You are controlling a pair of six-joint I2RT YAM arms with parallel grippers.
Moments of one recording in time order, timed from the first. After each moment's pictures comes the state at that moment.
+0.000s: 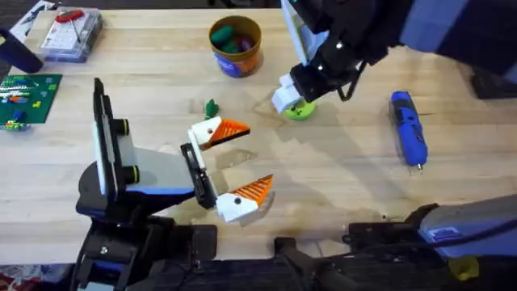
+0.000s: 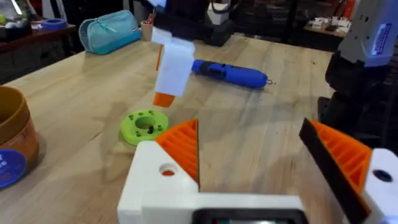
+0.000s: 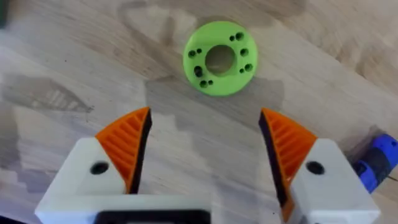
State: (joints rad) left arm -0.14 0.01 0.01 -0.10 1.03 0.02; right arm 0.60 1.63 1.39 -1.07 0.09 0.12
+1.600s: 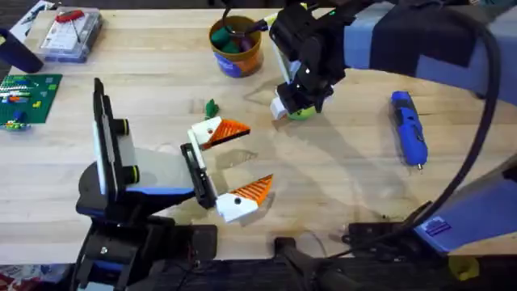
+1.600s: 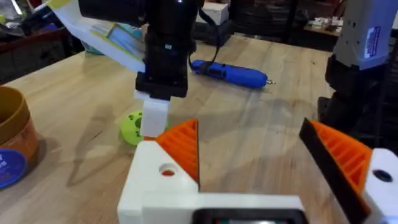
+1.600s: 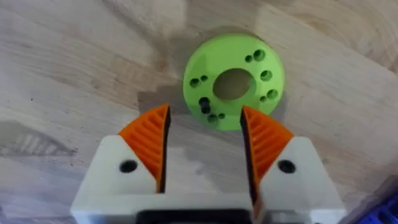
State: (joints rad) left arm -0.14 0.01 0.01 -0.10 1.03 0.02; right arm 0.60 1.82 1.31 -0.89 0.09 0.19
